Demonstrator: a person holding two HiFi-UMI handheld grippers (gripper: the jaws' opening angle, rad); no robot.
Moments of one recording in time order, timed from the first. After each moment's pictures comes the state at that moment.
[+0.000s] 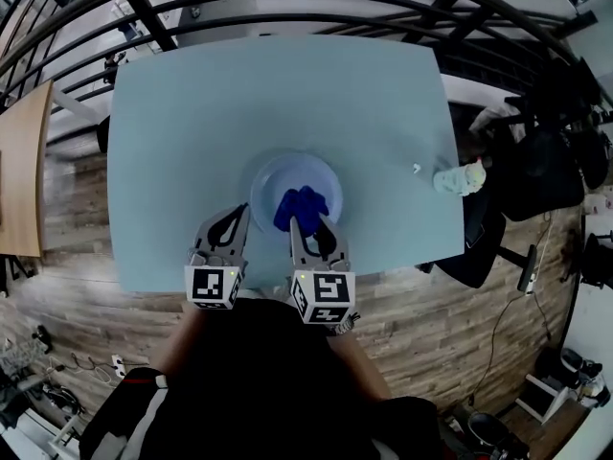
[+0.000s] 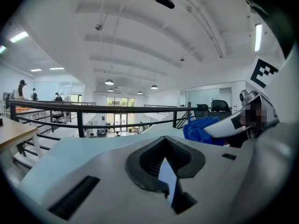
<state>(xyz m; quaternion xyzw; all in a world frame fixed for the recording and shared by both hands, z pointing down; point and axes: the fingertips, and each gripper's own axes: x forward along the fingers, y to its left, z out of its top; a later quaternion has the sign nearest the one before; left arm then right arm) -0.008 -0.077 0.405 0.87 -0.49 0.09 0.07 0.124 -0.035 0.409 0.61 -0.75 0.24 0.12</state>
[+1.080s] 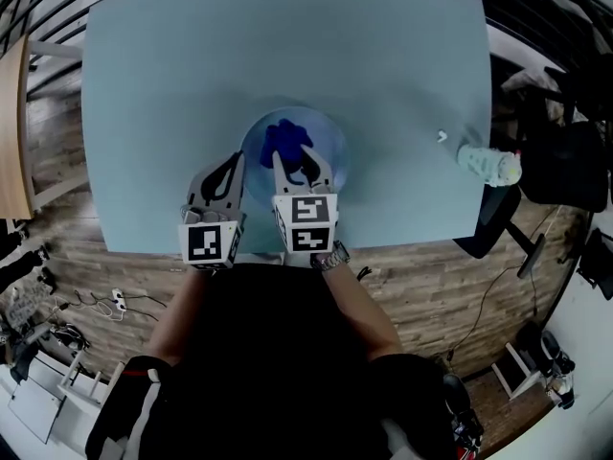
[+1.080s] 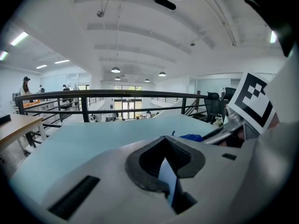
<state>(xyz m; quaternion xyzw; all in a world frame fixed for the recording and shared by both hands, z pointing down) 0.014 -0.133 0.484 0.83 -0.52 0.17 0.13 0.118 -0.117 0.543 0.52 -0.76 0.32 0.23</state>
